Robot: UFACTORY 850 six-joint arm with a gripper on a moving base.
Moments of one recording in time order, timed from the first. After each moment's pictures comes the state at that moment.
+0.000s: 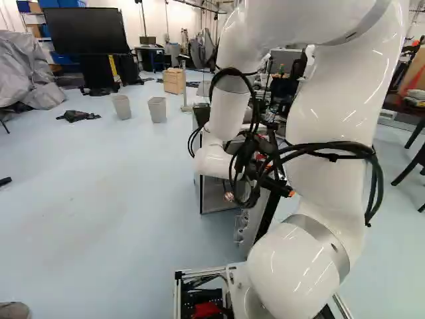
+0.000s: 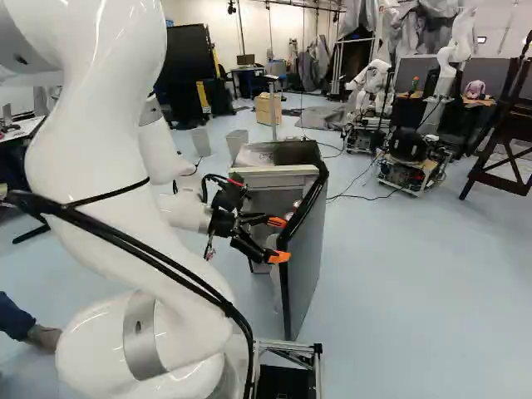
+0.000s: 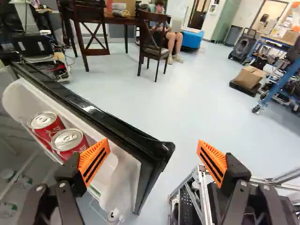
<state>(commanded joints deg) 22.4 -14.8 -23.1 110.9 71.2 -16.2</state>
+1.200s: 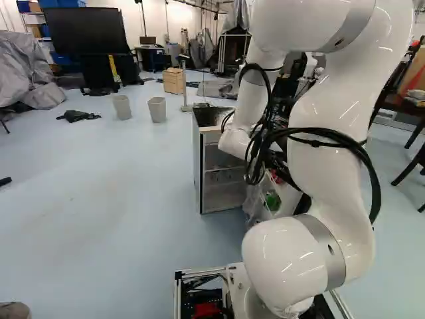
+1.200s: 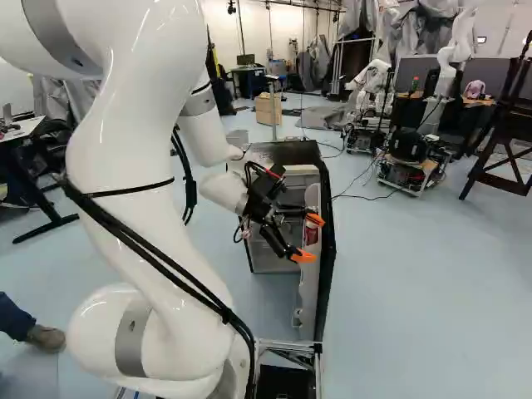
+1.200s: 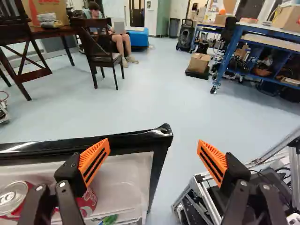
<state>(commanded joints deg) 2.2 -19.5 -33.1 112.4 74.4 -16.2</state>
